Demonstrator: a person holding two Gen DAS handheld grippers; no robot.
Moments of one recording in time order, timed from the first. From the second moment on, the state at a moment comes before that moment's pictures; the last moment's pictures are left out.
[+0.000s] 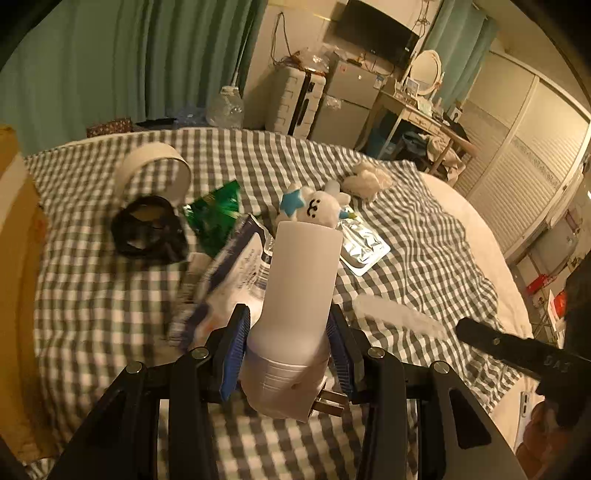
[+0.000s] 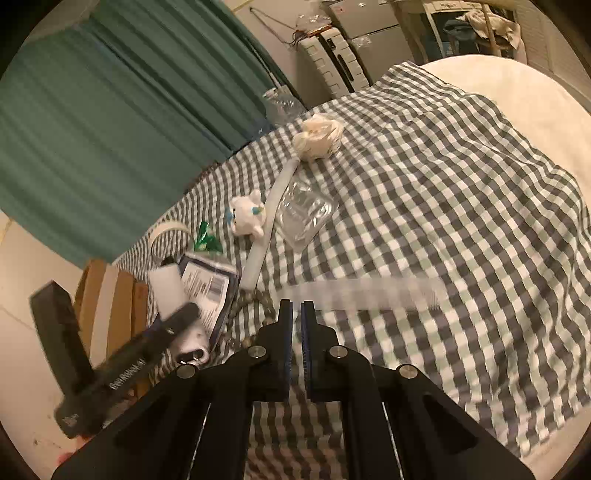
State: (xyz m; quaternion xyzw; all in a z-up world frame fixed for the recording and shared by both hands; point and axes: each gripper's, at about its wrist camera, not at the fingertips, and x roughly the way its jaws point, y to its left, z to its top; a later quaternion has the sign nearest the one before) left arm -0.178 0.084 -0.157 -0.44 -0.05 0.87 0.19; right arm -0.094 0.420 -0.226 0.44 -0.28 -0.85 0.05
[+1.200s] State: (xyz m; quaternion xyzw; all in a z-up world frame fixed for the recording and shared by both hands) left arm -0.156 0.068 -0.116 -0.42 -0.04 0.88 0.21; right arm -0.074 0.466 -0.227 0.31 -0.43 -0.85 0.02
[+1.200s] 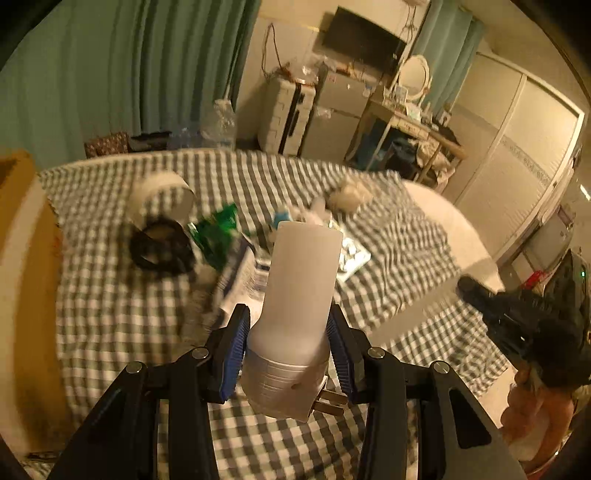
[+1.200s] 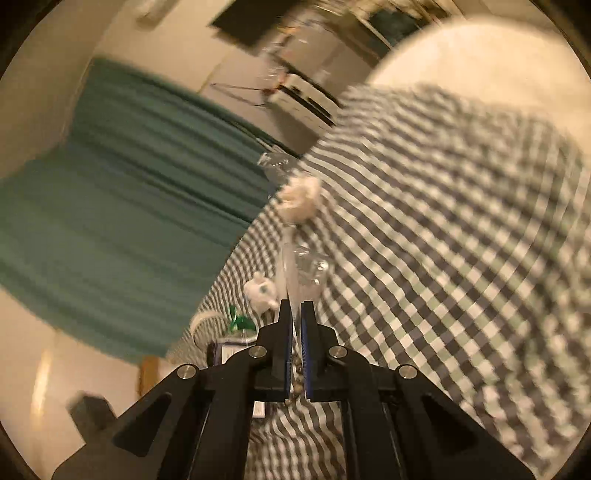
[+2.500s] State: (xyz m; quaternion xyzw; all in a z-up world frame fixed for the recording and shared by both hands) left arm -0.111 -0.001 -0.034 -0.38 -0.08 0.90 0.19; right arm -0.027 0.328 -0.138 0.44 -0.08 -0.89 0.02
